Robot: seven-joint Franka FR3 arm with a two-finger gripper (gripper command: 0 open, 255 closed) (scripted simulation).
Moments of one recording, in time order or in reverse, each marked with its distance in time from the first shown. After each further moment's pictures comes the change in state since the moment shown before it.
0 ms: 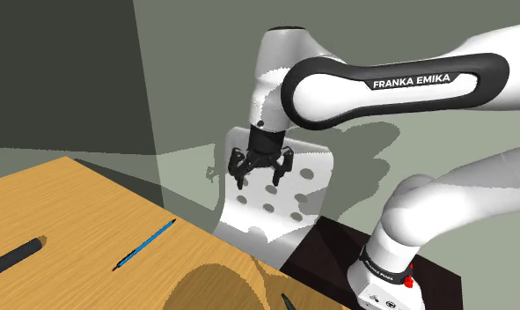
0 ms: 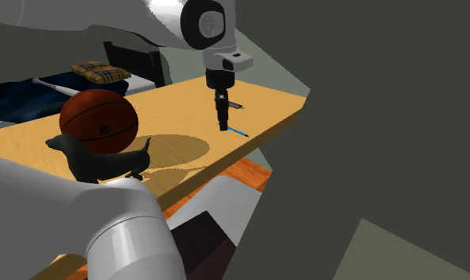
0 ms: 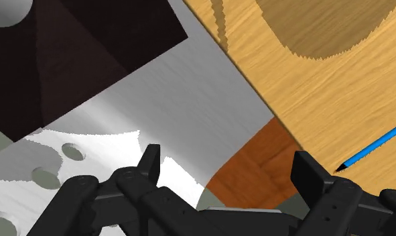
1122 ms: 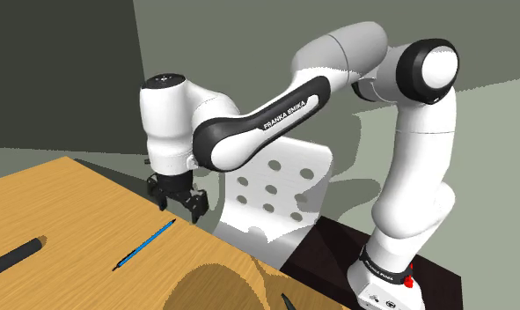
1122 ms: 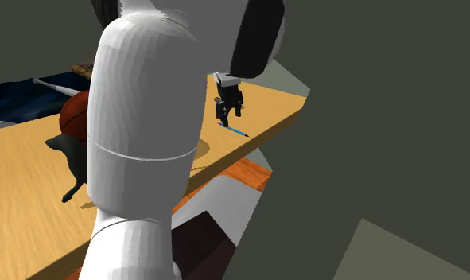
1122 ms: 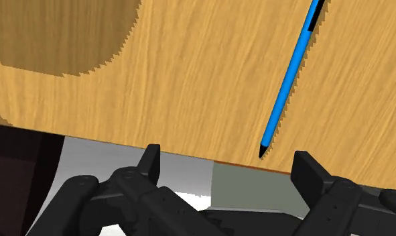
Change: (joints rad) arm -0.270 0.978 0.577 0.461 -0.819 0.184 1.336
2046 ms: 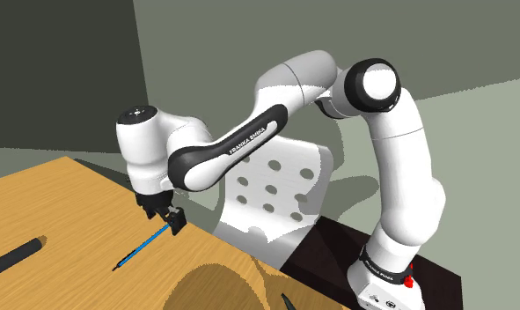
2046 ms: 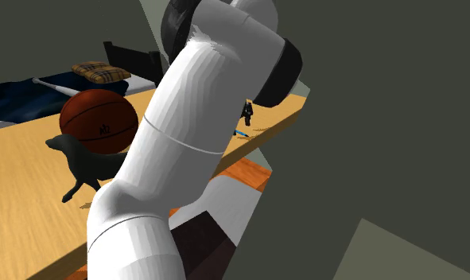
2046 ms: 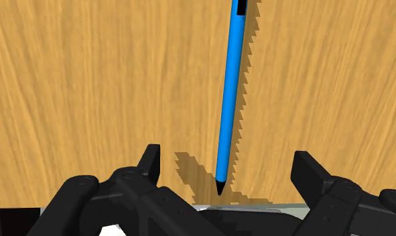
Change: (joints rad) arm 0.263 0.261 -0.241 0.184 -0.223 -0.015 0.257
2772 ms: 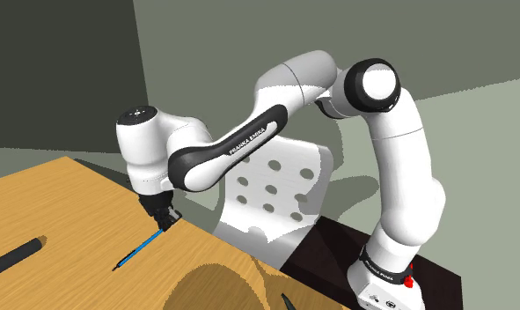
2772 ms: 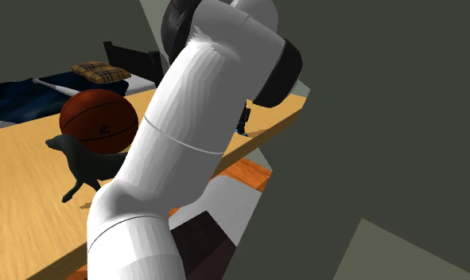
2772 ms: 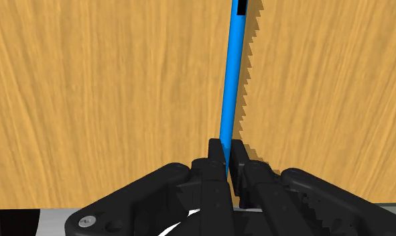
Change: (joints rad) arm 0.001 0.002 -0.001 0.000 -0.002 0.002 0.001
